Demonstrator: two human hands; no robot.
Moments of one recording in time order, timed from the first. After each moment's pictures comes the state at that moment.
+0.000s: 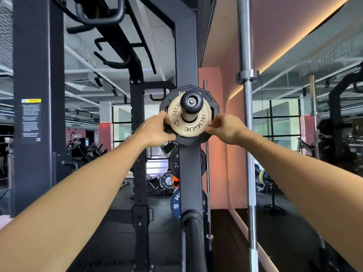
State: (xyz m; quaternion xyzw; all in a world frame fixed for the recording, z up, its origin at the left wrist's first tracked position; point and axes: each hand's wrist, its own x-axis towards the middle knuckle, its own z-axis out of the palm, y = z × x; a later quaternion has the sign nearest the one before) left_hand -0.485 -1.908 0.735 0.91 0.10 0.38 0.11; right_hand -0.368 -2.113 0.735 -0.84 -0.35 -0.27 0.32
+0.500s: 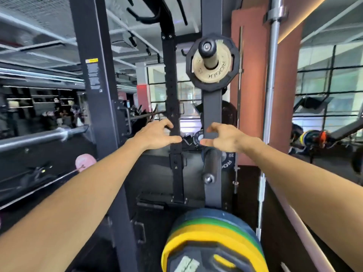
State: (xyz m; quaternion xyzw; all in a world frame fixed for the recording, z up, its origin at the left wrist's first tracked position) left_hand -0.637 -1.958 0.589 0.94 0.24 0.22 0.13; right_hand -0.475 -2.136 0.579 -0.85 -0.47 -0.04 0.24
